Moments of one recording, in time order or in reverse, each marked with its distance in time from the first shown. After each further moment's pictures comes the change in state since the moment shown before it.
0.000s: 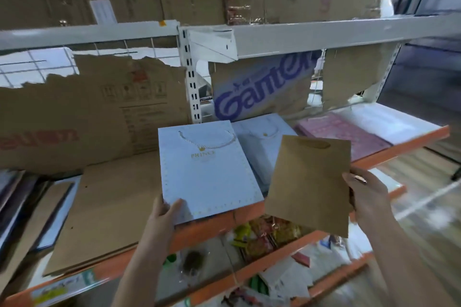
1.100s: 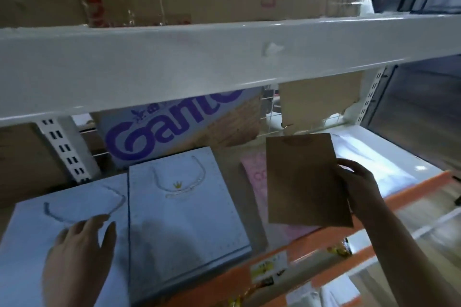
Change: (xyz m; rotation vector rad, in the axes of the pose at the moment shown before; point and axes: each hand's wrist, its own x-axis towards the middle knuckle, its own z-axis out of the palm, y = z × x) left_hand 0.105 -0.008 0.199 1.489 0.659 0.378; right_hand 0.343 -0.029 -0.052 -0.076 -0.205 -0.019
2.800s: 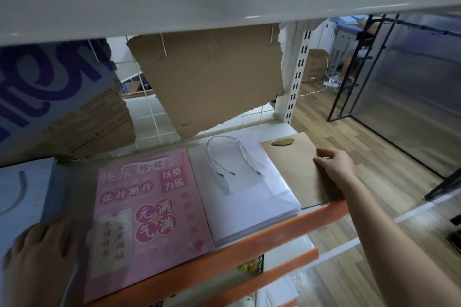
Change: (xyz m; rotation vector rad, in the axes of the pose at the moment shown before) left_hand -0.055 0.178 0.157 0.064 -0.054 0.115; right_hand 0.289 0.038 -0.209 -0.694 -0.030 -0.058
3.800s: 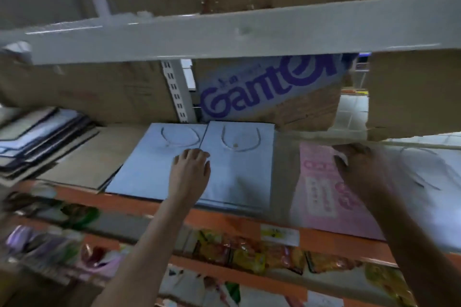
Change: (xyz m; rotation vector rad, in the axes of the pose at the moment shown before) left_hand -0.023 -0.102 -0.173 0.098 0.109 -0.016; right_hand -0.251 -0.228 0.189 -0.250 -0.062 -1.009
